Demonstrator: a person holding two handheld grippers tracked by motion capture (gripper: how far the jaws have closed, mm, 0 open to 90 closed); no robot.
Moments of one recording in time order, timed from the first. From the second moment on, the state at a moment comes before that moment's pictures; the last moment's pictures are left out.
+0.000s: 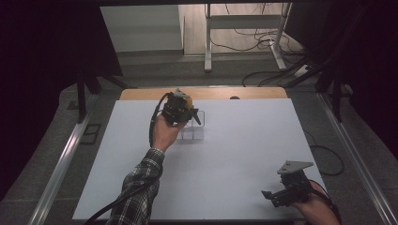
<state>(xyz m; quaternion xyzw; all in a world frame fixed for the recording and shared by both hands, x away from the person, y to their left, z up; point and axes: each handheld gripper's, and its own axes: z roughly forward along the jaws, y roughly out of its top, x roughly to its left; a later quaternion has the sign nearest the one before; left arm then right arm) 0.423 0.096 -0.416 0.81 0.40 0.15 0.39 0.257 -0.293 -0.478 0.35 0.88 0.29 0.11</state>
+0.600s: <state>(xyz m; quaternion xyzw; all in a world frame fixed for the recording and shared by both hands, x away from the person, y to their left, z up) 0.425 0.085 -0.434 0.82 0.40 0.15 0.38 0.257 -0.292 -0.479 0.35 0.89 0.28 0.11</state>
